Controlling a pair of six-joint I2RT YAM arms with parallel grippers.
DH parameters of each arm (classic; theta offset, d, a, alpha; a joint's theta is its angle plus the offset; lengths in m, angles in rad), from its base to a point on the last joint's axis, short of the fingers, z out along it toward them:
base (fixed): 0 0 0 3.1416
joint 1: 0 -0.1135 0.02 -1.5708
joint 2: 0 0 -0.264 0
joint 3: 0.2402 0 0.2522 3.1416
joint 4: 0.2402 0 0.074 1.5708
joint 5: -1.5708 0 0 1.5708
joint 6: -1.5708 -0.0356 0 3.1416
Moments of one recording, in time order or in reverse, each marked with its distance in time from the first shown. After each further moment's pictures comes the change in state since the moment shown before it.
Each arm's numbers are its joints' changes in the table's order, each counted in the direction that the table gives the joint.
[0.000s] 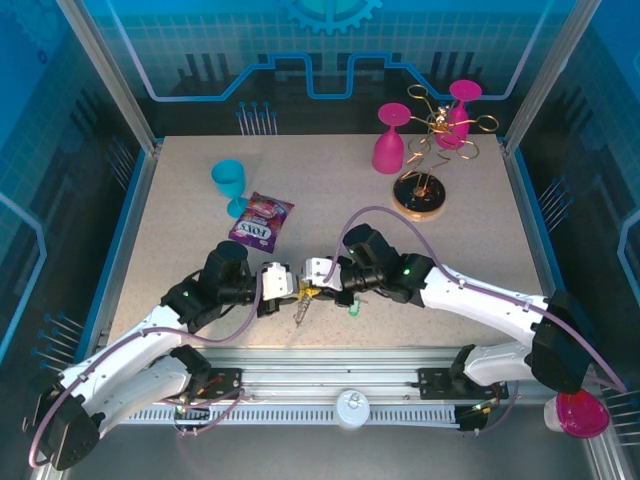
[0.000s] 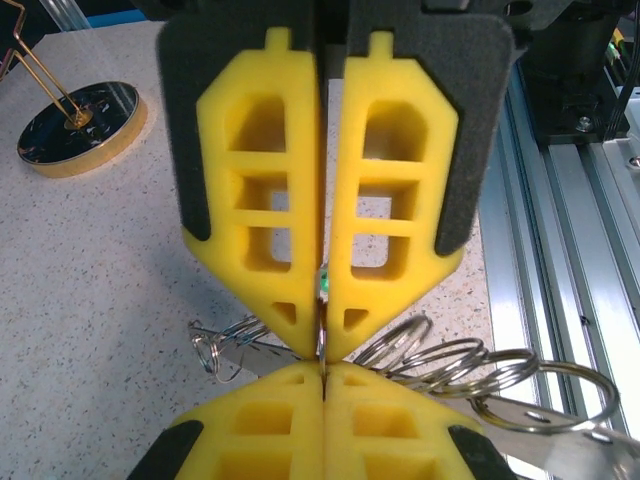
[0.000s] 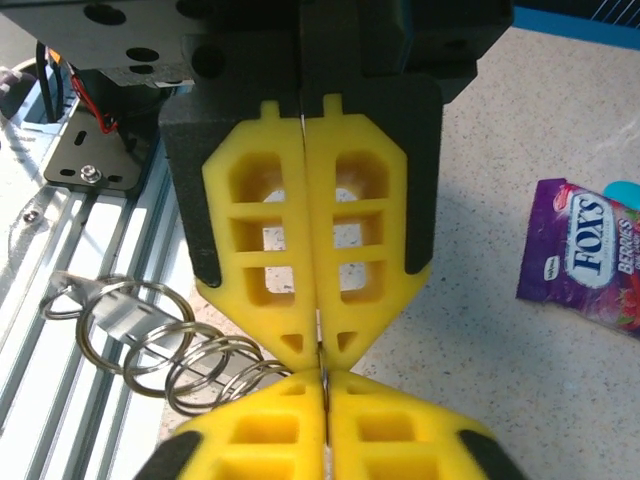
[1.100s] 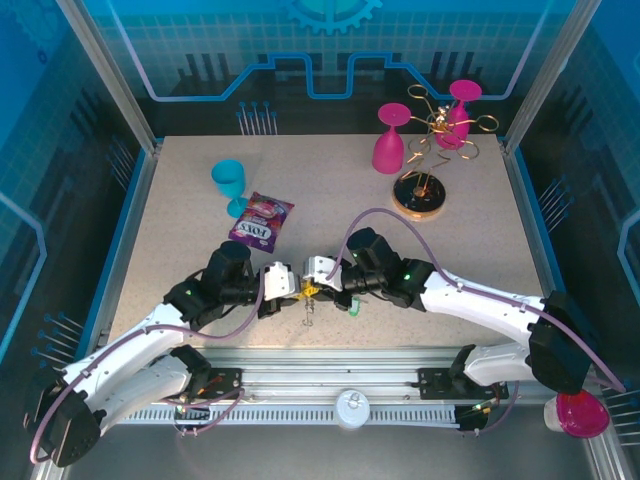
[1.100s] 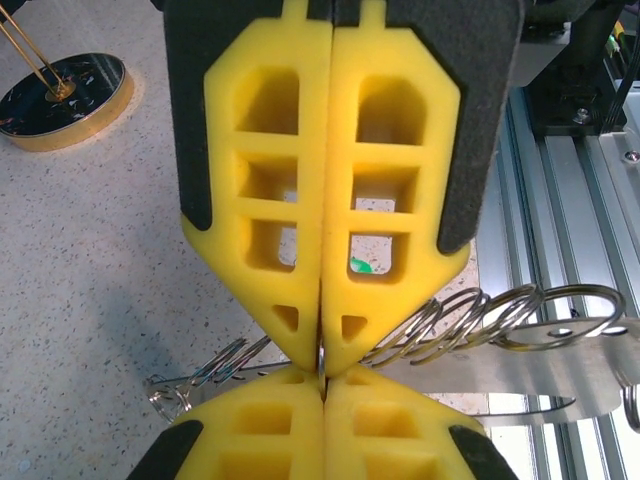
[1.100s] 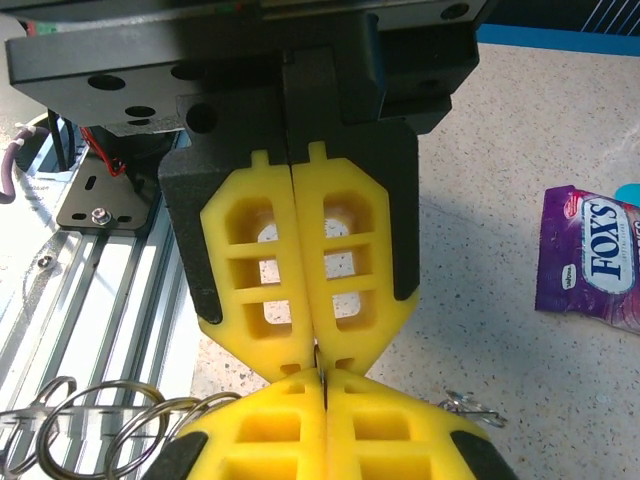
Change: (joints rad) left arm 0.004 -0.022 0.000 0.010 0.009 0.019; right arm 0.008 0.008 -0.076 -0.148 0.046 -0.116
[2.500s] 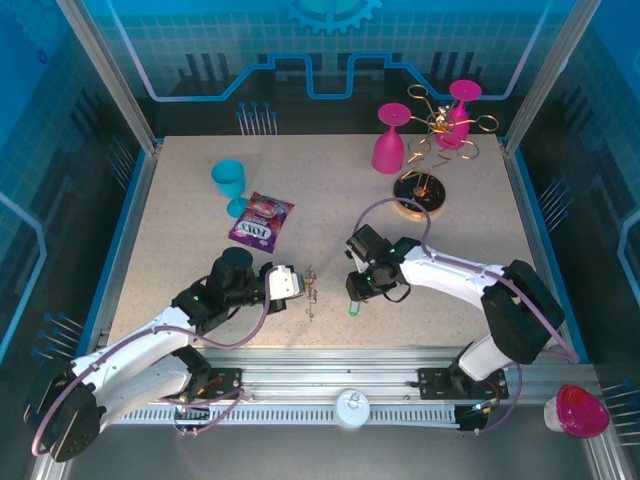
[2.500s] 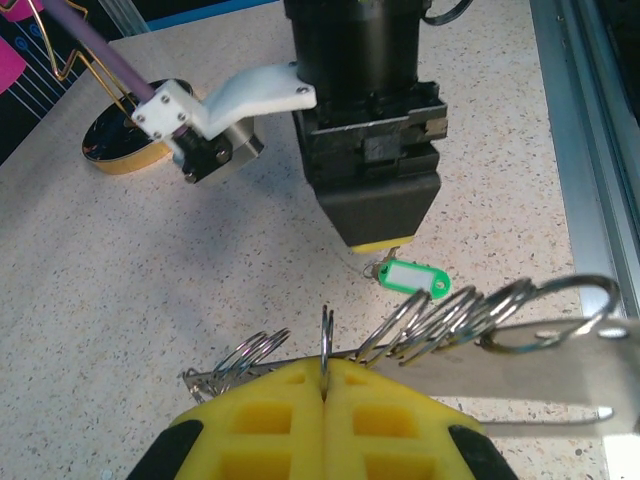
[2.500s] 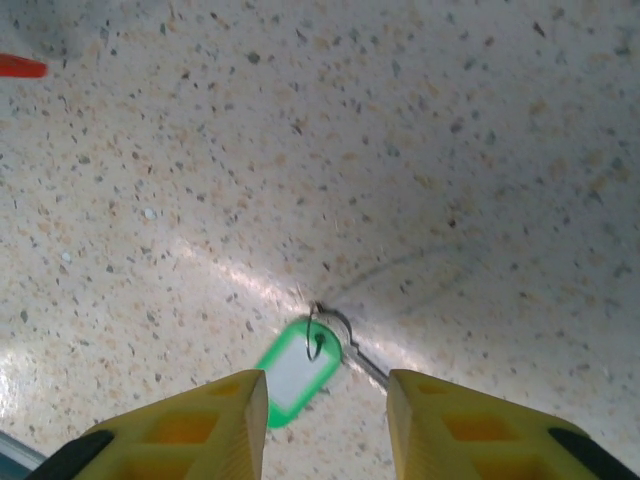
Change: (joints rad) left arm 0.029 -0.024 -0.096 -0.239 0.122 -0.024; right arm 0.167 -0.261 0.112 0.539 -0.390 -0.811
